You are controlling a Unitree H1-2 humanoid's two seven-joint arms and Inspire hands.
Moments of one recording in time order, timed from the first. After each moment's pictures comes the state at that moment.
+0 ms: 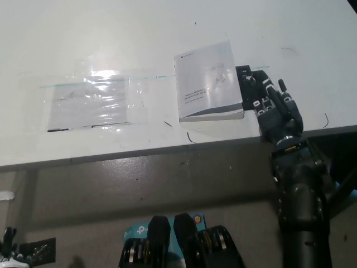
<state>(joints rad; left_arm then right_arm) -0.35 0.08 0.80 0.68 -0.66 0.16 0.36 -0.69 0.17 -0.36 0.37 0.81 0.24 -0.38</state>
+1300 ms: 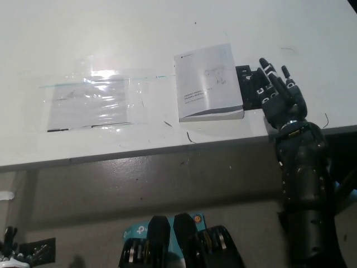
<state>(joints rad) -0.35 0.08 0.78 0.68 -0.67 0.16 0.37 -0.77 0.11 -0.40 0.48 0.74 0.24 -0.32</state>
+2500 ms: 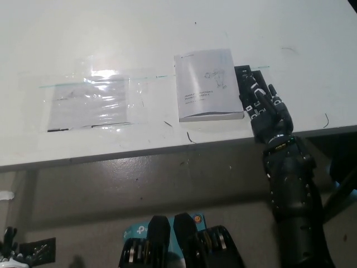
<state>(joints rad) -0.34 0.08 0.78 0.68 -0.67 0.15 0.37 -0.75 0.13 -0.41 0.60 0.69 0.19 -0.28</state>
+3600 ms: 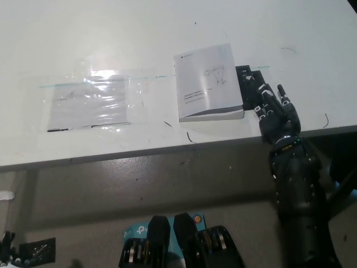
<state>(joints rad) -0.32 0.08 0.77 0.67 -0.69 0.16 0.36 -0.75 0.12 -0.40 0.63 0.66 0.15 -0.25</state>
